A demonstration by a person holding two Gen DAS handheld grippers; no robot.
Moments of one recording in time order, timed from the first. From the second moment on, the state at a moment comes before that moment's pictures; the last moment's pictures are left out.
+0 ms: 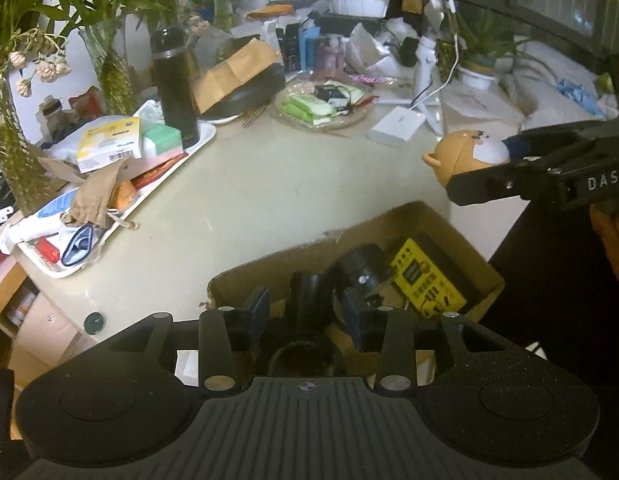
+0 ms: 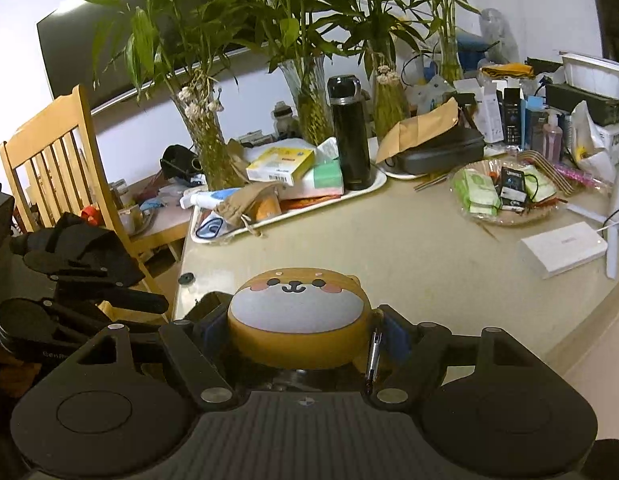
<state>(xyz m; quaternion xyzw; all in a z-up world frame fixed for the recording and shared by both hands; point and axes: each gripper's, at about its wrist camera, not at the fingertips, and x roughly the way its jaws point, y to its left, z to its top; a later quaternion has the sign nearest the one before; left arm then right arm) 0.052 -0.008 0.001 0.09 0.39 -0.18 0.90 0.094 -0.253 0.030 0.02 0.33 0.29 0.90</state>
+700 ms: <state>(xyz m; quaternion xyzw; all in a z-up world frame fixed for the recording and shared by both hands) 0.052 0.000 0.000 0.08 0.41 -0.13 0.90 0.092 -0.230 0.016 0.00 0.37 0.30 0.88</state>
